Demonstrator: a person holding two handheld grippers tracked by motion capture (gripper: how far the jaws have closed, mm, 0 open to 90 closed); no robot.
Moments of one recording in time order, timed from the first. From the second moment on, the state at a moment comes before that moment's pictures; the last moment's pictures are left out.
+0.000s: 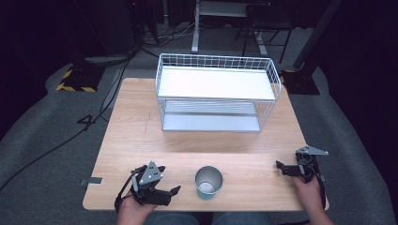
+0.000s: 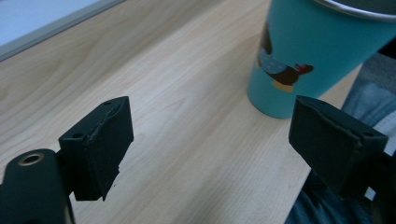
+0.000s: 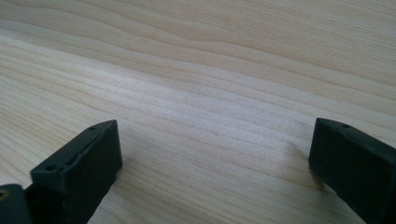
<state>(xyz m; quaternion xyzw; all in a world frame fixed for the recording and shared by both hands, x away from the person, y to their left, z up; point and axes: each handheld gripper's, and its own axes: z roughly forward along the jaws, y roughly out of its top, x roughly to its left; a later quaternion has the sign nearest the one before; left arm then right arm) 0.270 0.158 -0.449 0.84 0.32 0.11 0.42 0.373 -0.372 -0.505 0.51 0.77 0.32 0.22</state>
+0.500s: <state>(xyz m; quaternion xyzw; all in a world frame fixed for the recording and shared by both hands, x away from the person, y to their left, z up) 0.263 0.122 -0.462 0.87 0.25 0.05 0.43 0.373 -0.372 -0.505 0.51 0.77 0.32 0.22</state>
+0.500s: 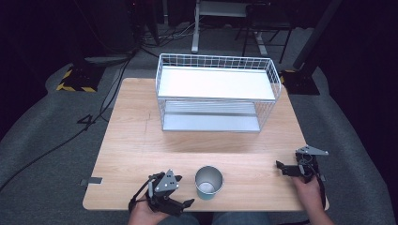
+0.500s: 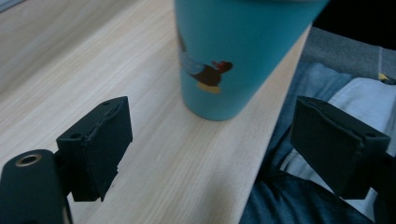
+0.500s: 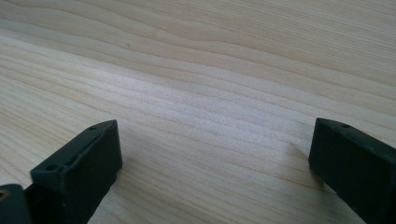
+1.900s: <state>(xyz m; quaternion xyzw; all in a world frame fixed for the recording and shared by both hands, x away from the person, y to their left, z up) 0.281 0.066 -0.498 0.84 0.25 0.05 0.48 0.373 -0.372 -0.505 0.51 0.77 0.32 0.22</state>
